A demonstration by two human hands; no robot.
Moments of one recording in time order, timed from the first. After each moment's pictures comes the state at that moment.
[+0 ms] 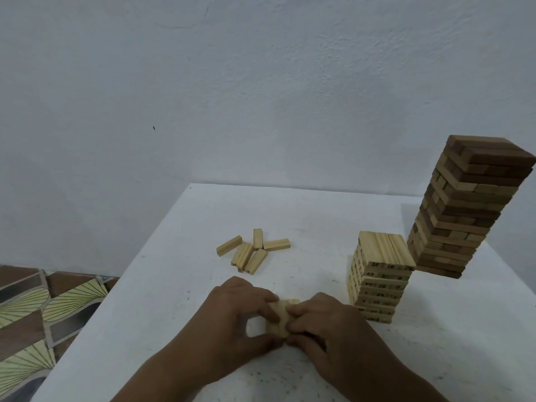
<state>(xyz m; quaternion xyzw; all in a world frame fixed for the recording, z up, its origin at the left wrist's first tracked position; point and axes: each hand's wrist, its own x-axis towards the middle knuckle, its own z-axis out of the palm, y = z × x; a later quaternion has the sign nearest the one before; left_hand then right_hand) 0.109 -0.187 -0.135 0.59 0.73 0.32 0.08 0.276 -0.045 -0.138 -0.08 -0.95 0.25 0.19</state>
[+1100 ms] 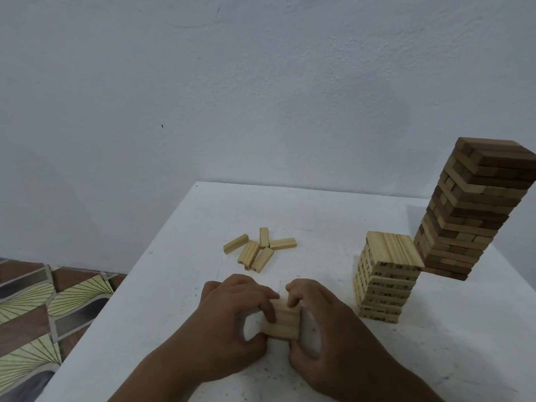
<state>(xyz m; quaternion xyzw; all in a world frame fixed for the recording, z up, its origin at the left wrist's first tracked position) 0.103 -0.199 -0.134 0.58 0.75 0.29 0.11 0.269 -0.064 -0.126 -0.11 -0.94 0.28 0.19</state>
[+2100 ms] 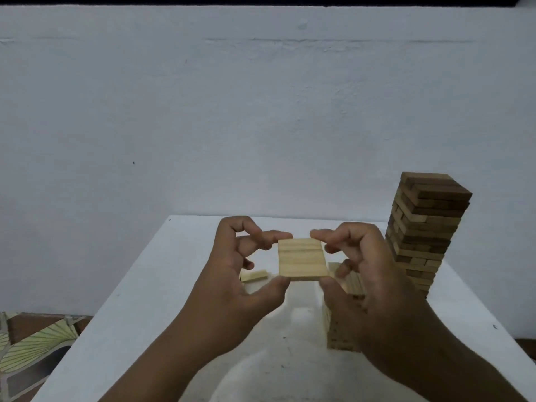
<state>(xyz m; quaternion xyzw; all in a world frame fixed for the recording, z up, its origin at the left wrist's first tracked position) 0.143 -0.144 -0.026 0.51 0.65 0.54 0.13 0.301 -0.028 -0.018 -0.18 -0.87 0.33 0.33</state>
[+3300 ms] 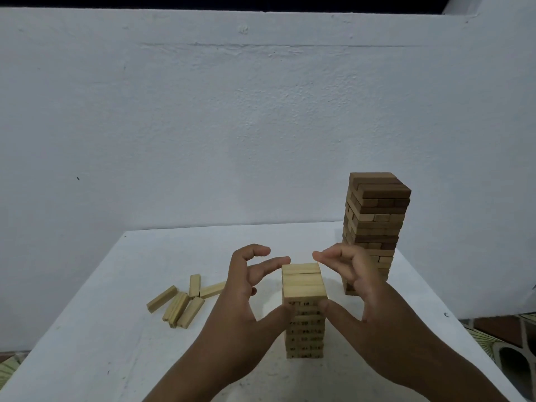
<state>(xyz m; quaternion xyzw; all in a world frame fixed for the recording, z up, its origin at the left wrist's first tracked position) 0.184 -0.087 -0.060 0.49 0.68 0.50 0.20 0.348 0.021 -0.049 -0.27 -0.86 0.34 0.27</state>
